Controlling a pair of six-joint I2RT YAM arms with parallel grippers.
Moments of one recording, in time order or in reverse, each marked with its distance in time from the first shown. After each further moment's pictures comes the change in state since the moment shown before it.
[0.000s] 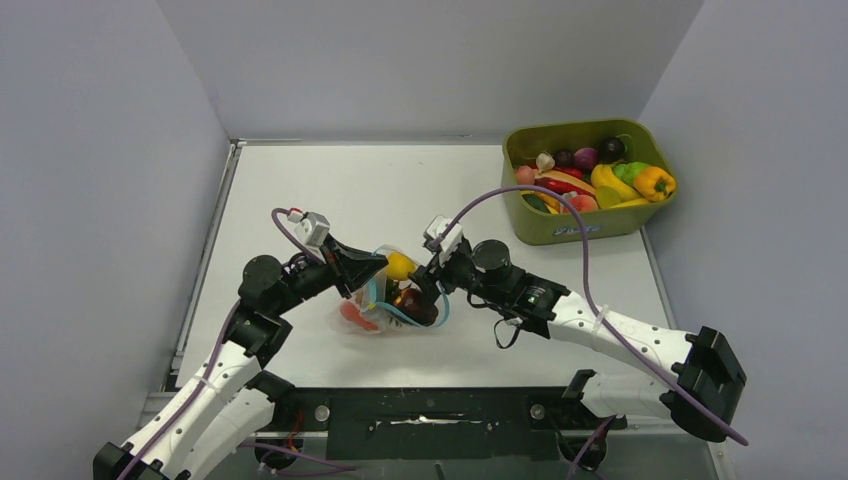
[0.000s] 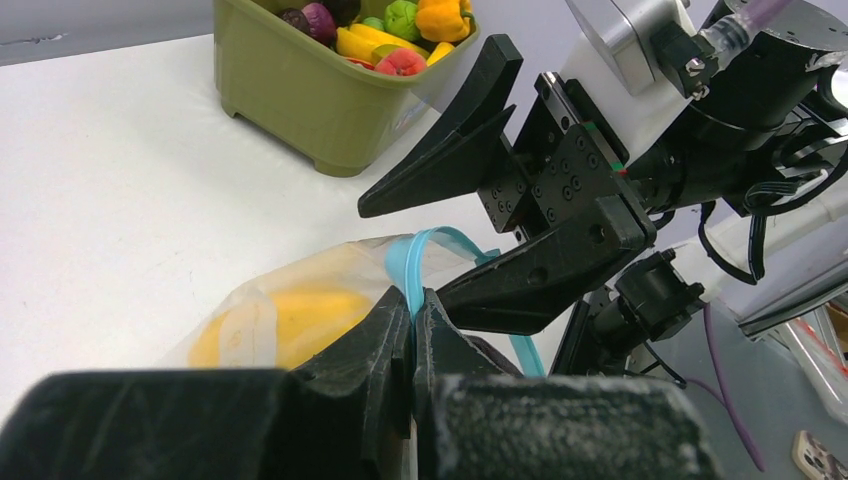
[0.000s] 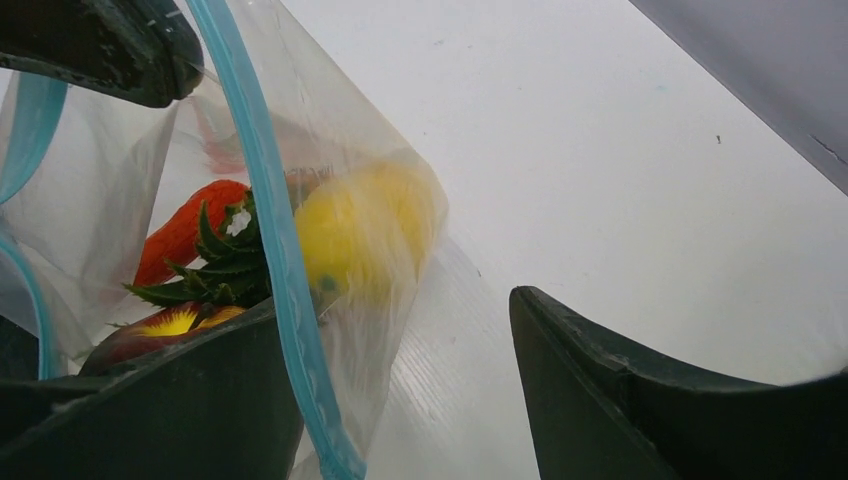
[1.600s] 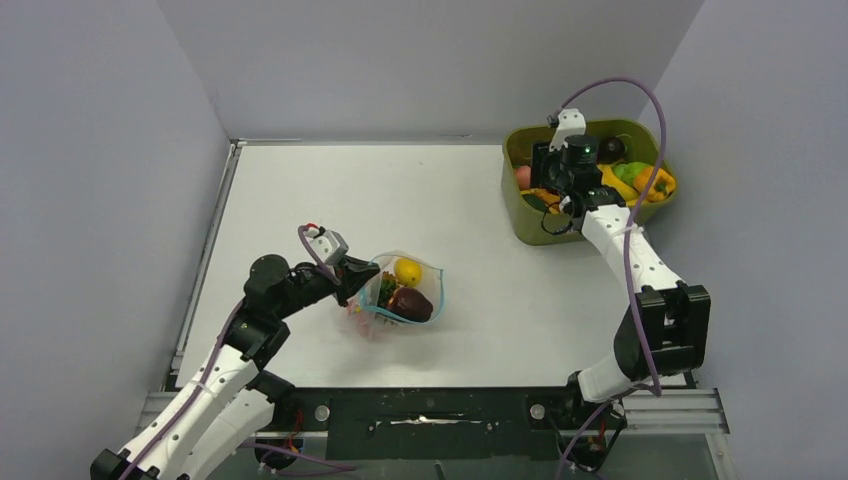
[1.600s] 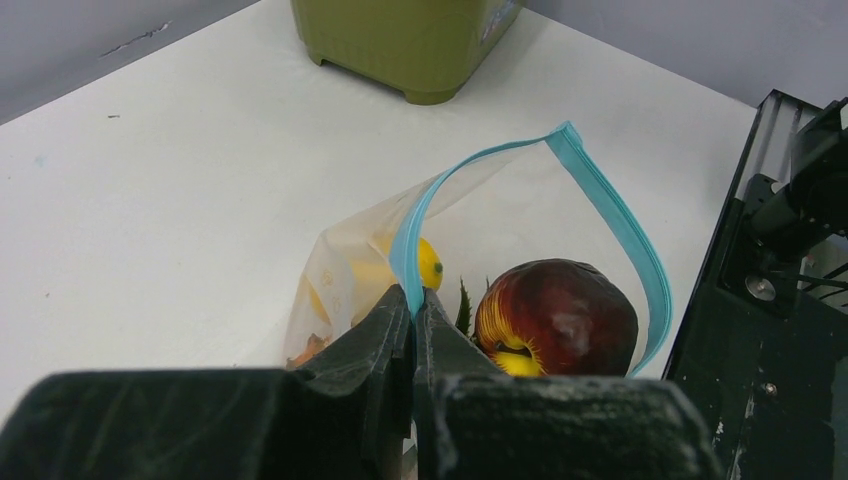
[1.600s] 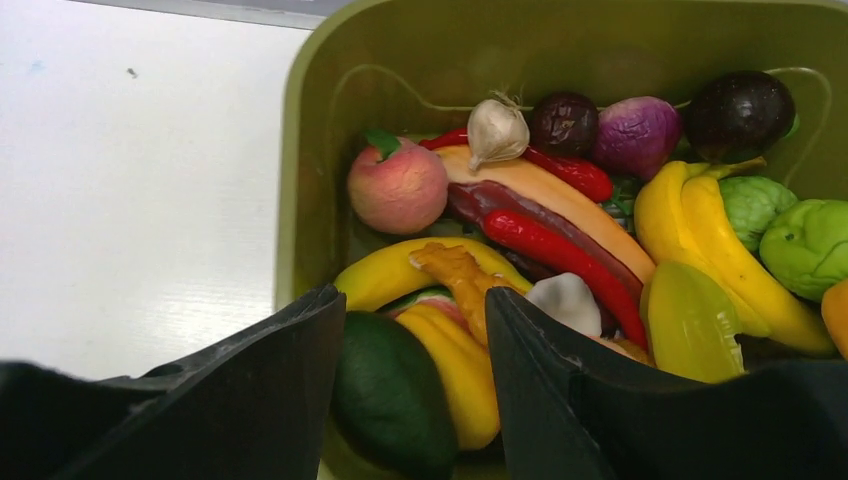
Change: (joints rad) left arm -0.003 -0.022 0.011 -0.229 -0.043 0.403; right arm -0.769 0.308 0.450 -0.289 0.104 0.074
